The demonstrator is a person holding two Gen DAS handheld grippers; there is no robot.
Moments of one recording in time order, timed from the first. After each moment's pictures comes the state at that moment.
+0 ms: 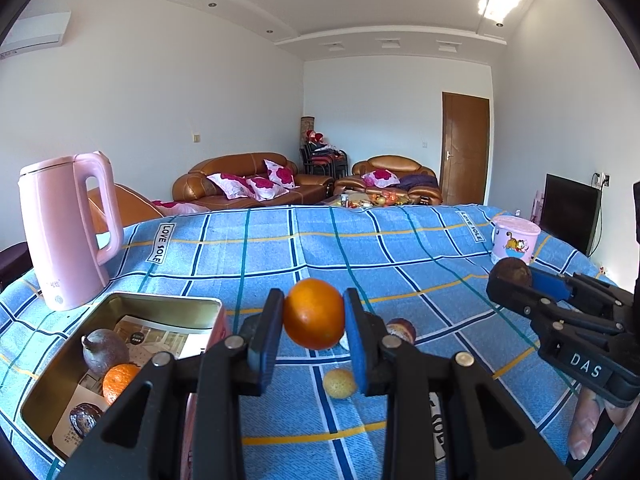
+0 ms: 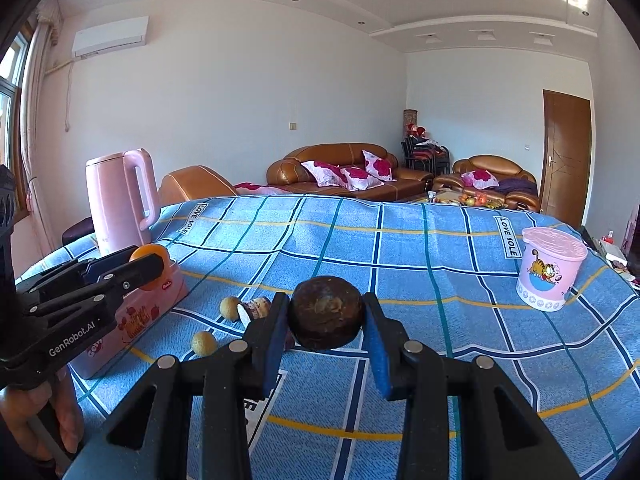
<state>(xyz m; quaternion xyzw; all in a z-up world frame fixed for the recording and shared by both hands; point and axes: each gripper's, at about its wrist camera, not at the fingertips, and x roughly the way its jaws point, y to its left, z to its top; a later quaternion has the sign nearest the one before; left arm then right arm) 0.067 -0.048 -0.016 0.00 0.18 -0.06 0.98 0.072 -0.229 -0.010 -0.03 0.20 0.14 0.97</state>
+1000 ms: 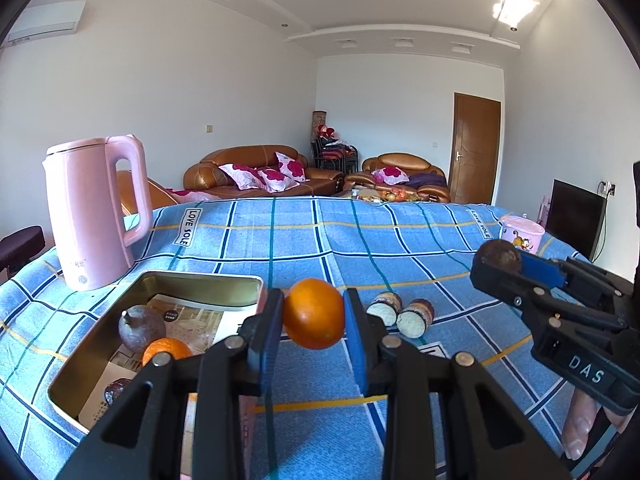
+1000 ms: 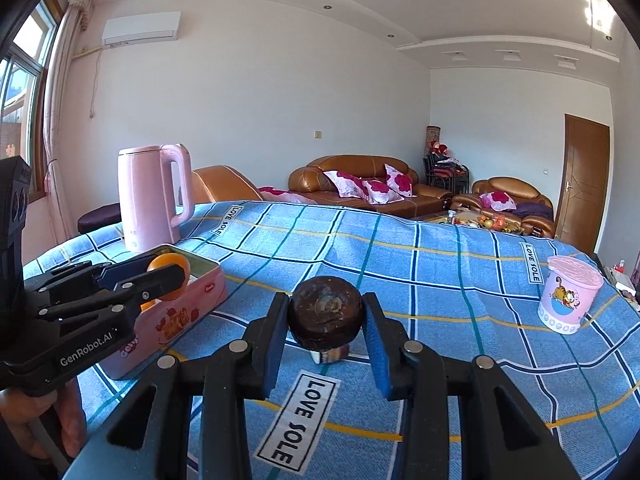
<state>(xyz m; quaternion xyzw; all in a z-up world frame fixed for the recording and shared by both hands) 0.041 -0.012 -0.016 -0.01 0.19 -0.04 0.98 0.053 -0.179 0.001 -0.06 0.18 0.18 0.96</state>
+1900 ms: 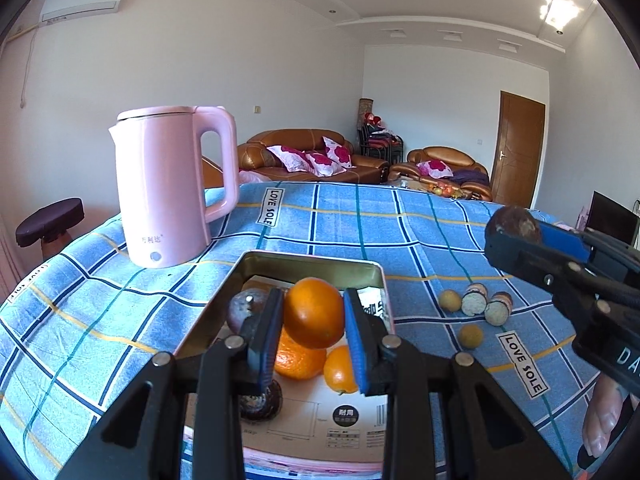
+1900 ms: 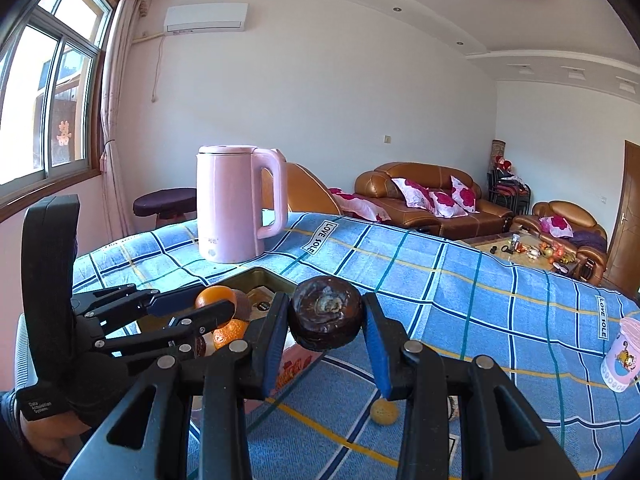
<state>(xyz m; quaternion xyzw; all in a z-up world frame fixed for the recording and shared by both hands) 0.035 0.075 -0.018 -0.04 0.22 0.04 0.97 0.055 -0.078 0.022 -0.10 0.19 0.29 0.93</state>
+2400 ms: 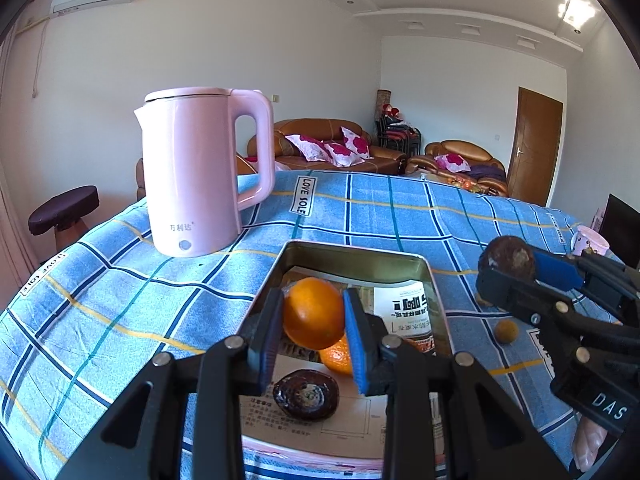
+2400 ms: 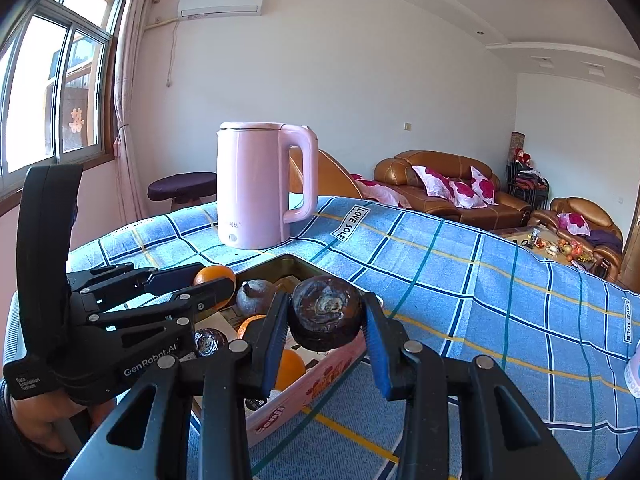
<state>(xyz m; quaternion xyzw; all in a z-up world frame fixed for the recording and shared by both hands) 0.039 0.107 -0.023 -0.04 0.24 0.07 0.97 0.066 -0.040 0.002 -0.11 0.21 0.31 0.92</state>
